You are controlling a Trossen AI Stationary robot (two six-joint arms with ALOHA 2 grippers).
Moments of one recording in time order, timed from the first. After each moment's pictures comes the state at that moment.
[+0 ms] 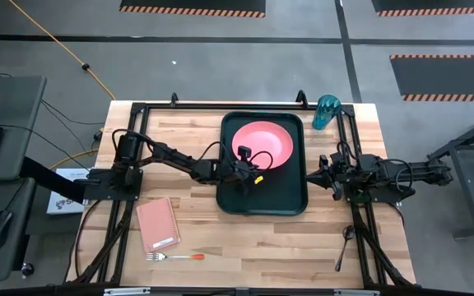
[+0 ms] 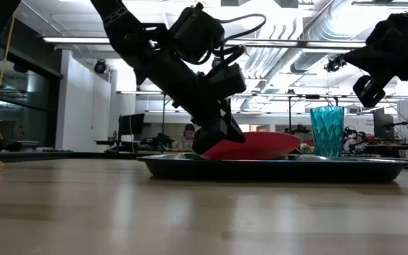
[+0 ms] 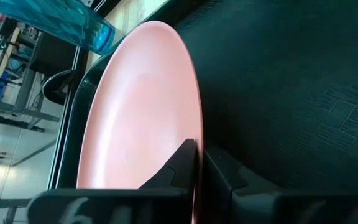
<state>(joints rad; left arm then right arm) -0.02 2.02 1.10 0.31 -0.46 0.58 0.07 0.03 0.01 0.01 -0.03 0.55</state>
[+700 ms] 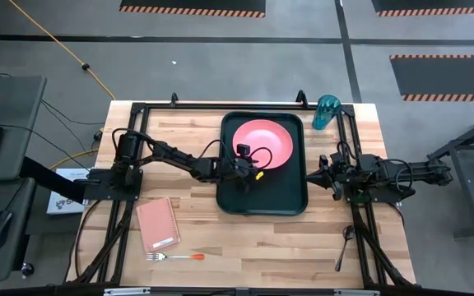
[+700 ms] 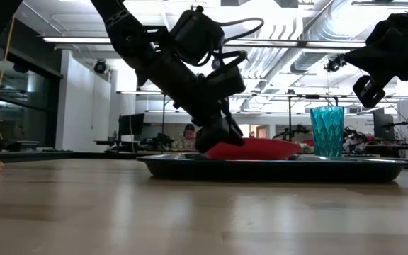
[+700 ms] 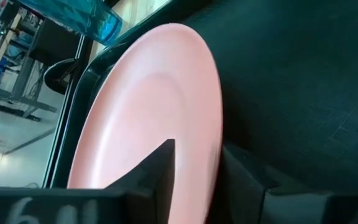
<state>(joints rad) 0.00 2.02 1.10 0.32 -0.45 0.52 0.07 0.03 0.01 0.01 -0.03 0.55</state>
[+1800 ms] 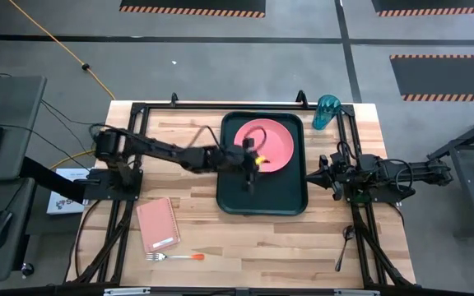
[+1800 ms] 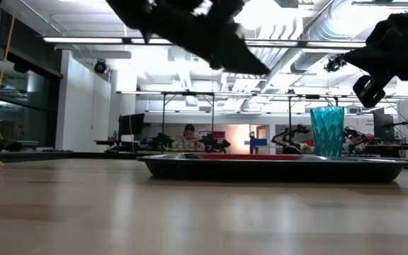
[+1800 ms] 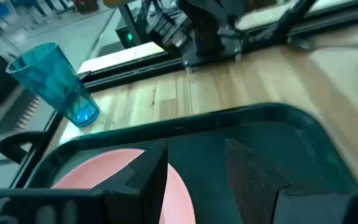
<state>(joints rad) 0.02 1.80 1.18 0.23 -0.09 0.26 0.07 0.03 0.01 0.01 -0.03 0.55</state>
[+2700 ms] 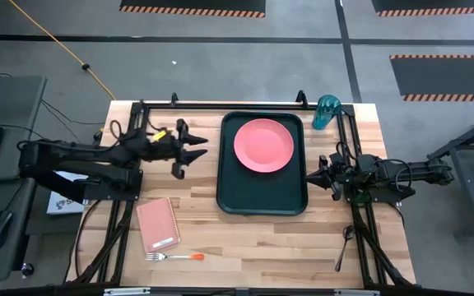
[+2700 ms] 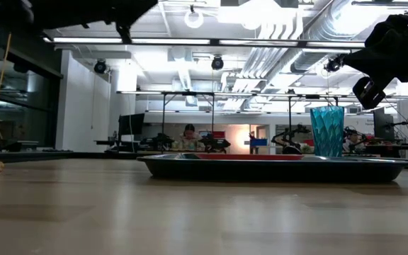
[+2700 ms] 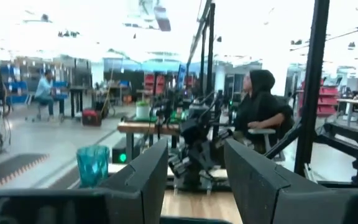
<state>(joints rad) 0.16 0.93 0.40 0.79 0.12 -0.05 0.07 0.05 0.01 0.01 -0.03 0.55</state>
